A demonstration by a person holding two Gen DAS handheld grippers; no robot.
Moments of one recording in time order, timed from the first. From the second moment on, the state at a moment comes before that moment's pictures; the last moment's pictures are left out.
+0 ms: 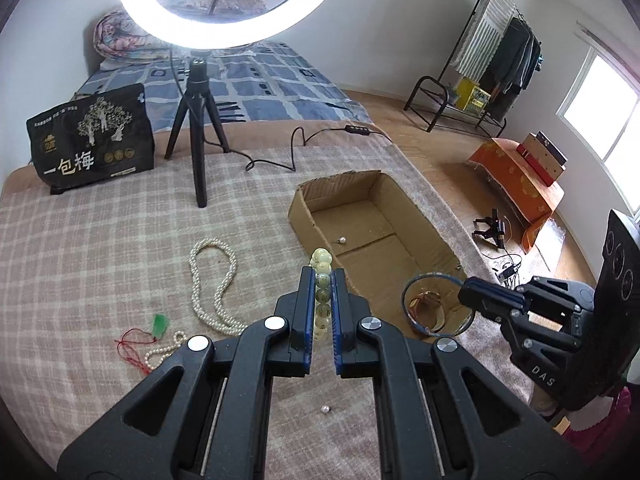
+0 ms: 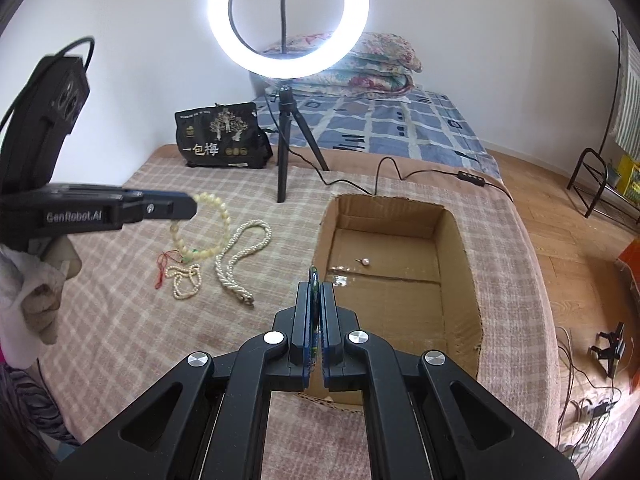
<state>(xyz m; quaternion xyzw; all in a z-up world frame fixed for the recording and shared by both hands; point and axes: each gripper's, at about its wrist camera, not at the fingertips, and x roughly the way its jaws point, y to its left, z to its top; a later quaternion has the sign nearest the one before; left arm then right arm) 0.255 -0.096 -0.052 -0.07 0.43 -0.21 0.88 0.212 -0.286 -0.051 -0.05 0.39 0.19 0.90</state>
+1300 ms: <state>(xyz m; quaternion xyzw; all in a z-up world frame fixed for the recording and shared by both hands) 0.336 -0.226 -0.077 -0.04 0.45 -0.25 0.86 0.216 -0.303 -0.086 -0.07 0.43 0.17 0.89</state>
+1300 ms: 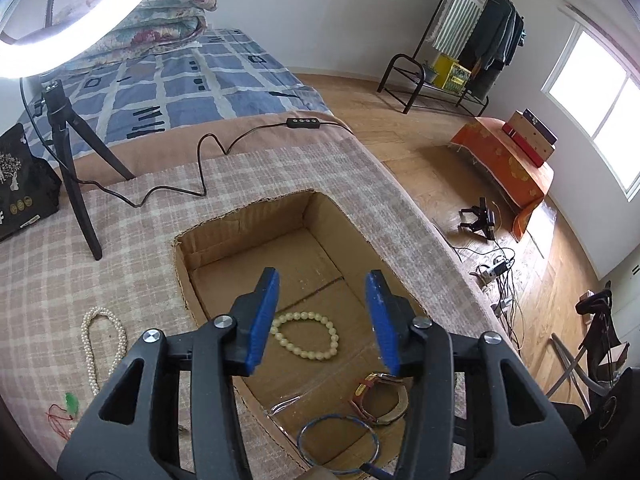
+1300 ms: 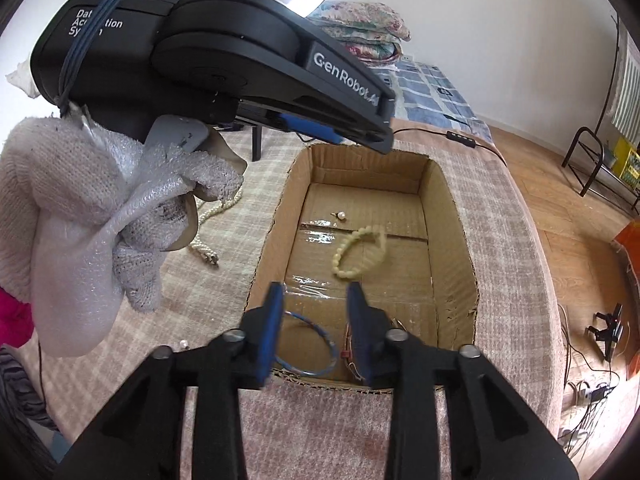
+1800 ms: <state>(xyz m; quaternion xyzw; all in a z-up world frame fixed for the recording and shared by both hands) 0.328 -0.197 -0.070 -0.04 0.44 -0.23 0.87 0.213 -0.294 -0.079 -0.09 0.42 0.15 0.89</state>
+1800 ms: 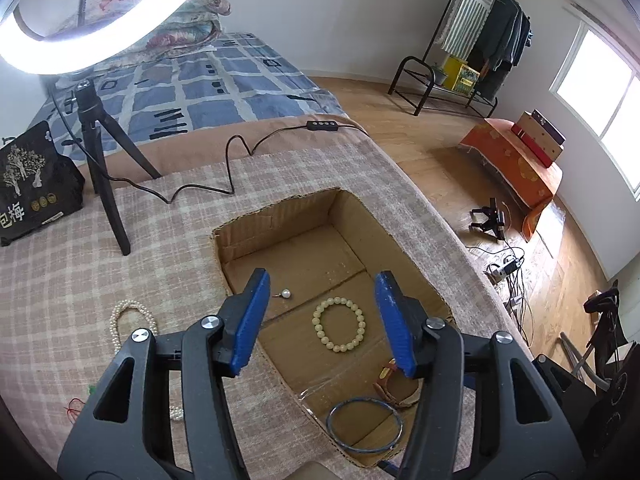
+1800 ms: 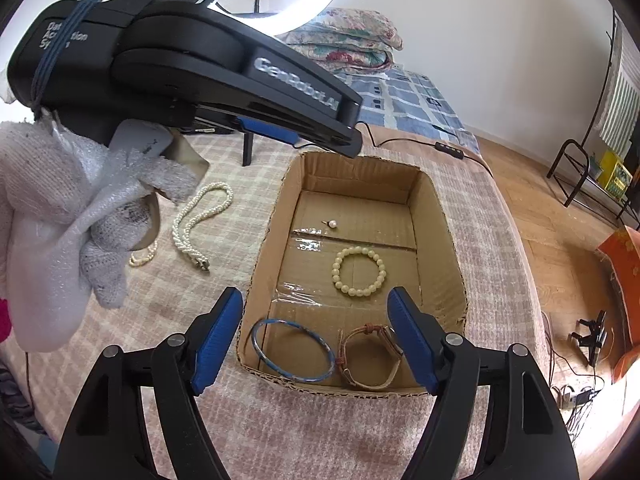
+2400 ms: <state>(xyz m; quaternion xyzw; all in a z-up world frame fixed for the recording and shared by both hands) 0.299 -0.030 -0.042 -0.06 0.42 -0.15 0.89 0.217 -0.262 -0.067 -0.08 0.38 0.16 0.91</state>
